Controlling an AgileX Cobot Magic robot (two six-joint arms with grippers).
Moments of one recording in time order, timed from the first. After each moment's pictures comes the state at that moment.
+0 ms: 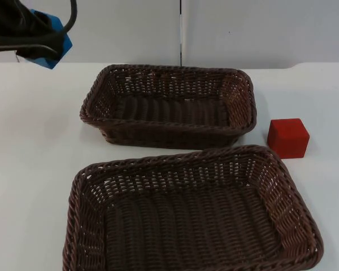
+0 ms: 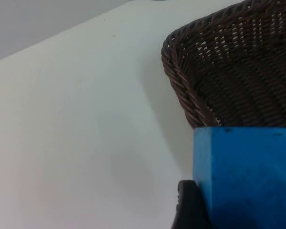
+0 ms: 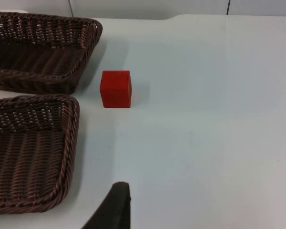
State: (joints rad) right arm 0.12 0.00 -0.52 0.01 1.08 0.00; left arm -0.12 1.61 -1.03 -0.47 0.33 0.72
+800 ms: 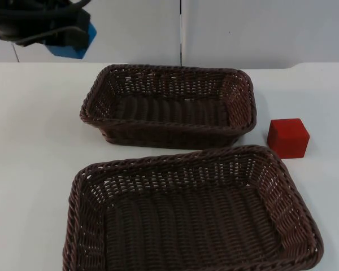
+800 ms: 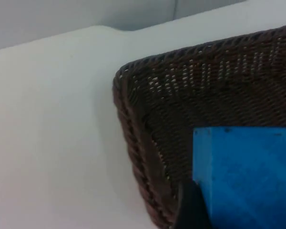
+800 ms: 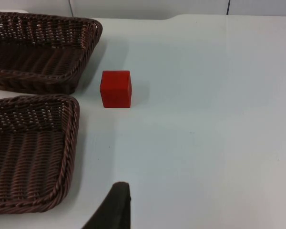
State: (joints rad) right arm 0.12 0.00 -0.52 0.01 1.08 0.00; left arm -0.21 1.61 -1.03 -0.70 0.28 0.75
